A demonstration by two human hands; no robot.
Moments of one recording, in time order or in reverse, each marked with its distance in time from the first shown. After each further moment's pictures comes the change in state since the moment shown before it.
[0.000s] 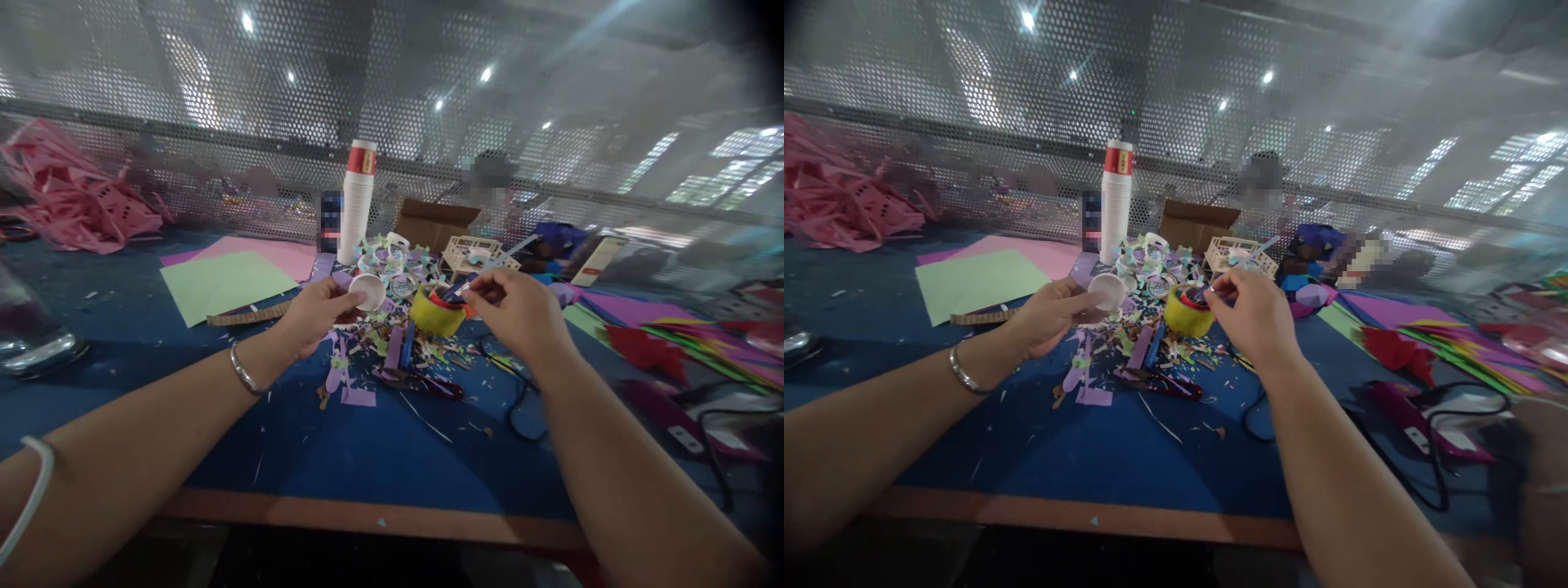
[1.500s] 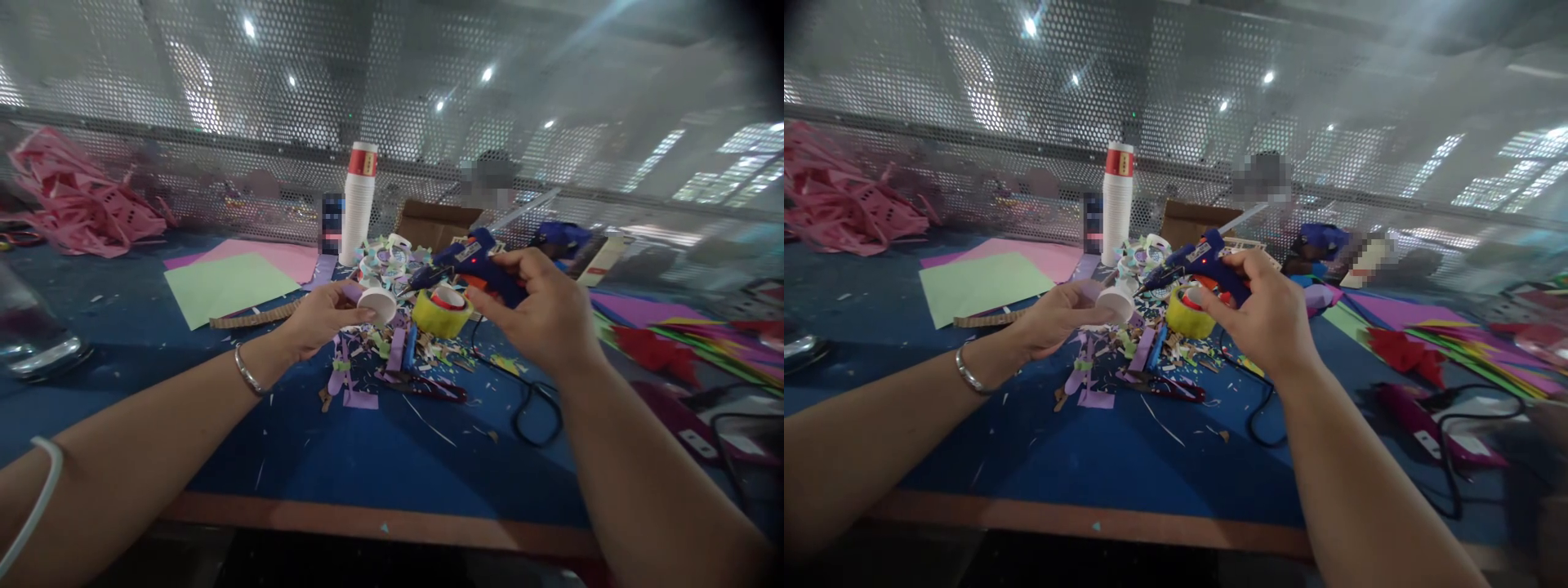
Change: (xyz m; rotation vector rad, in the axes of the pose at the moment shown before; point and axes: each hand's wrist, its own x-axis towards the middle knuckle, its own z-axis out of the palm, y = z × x) left_hand 0.000 0.000 -0.002 0.111 -0.159 0.056; right_hand -0.012 -0.031 -0.021 0.047 0.172 -0.040
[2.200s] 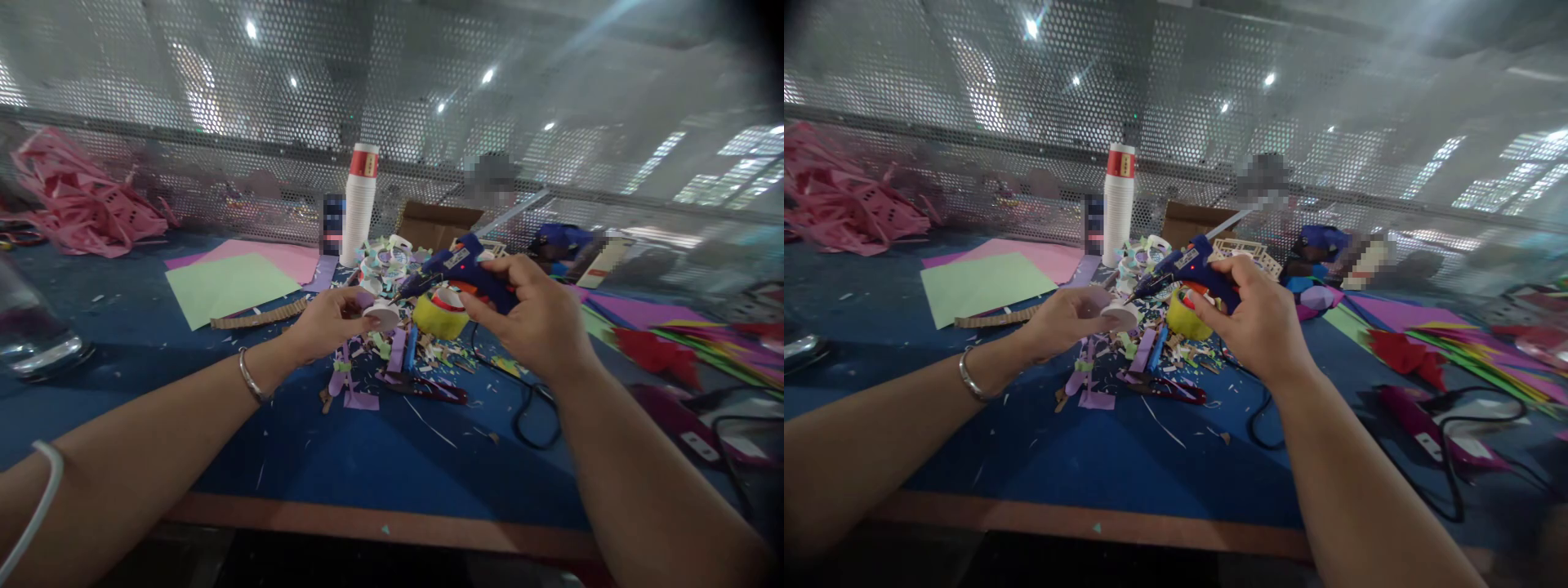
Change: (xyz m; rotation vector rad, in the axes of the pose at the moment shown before) left_hand -0.004 -0.001 0.000 0.465 -0.023 0.207; right_hand -0.002 0.001 0.004 0.037 -0.046 -0.116
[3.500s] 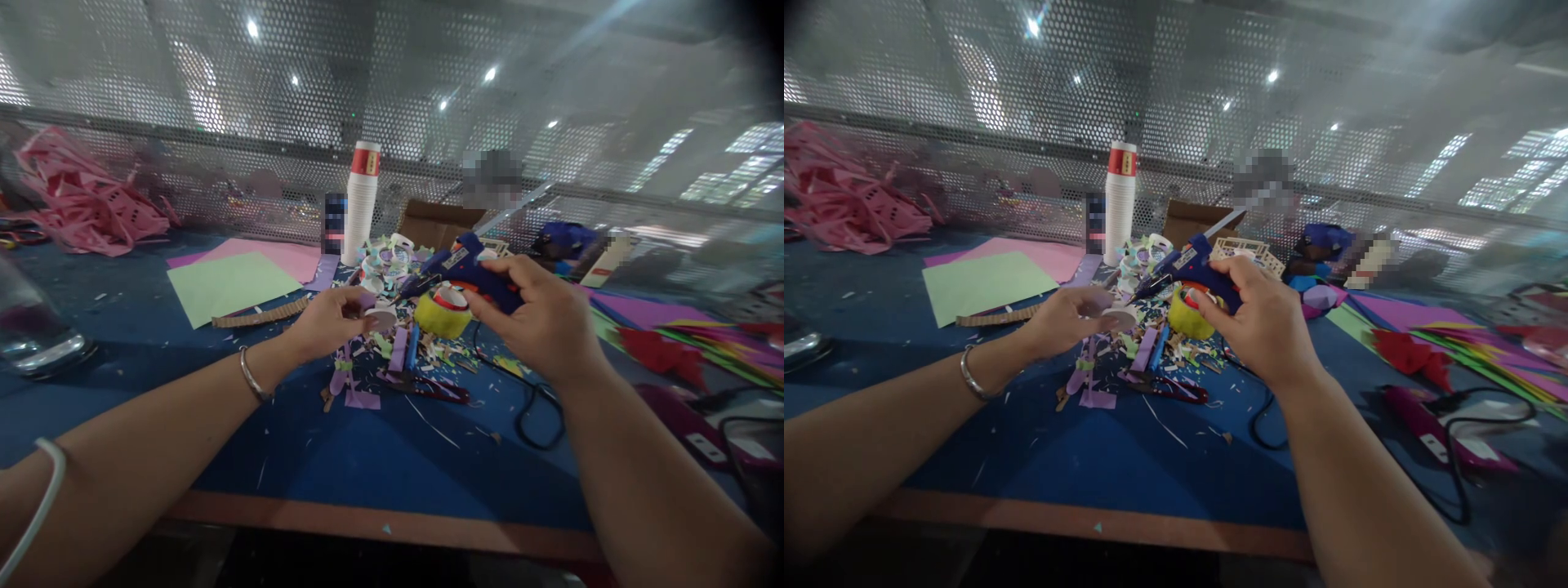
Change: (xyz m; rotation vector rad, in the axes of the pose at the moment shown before) left_hand 0.000 -0.001 -0.002 0.136 0.033 0.013; right_hand -0.002 0.001 -0.002 -0.071 0.005 -0.064
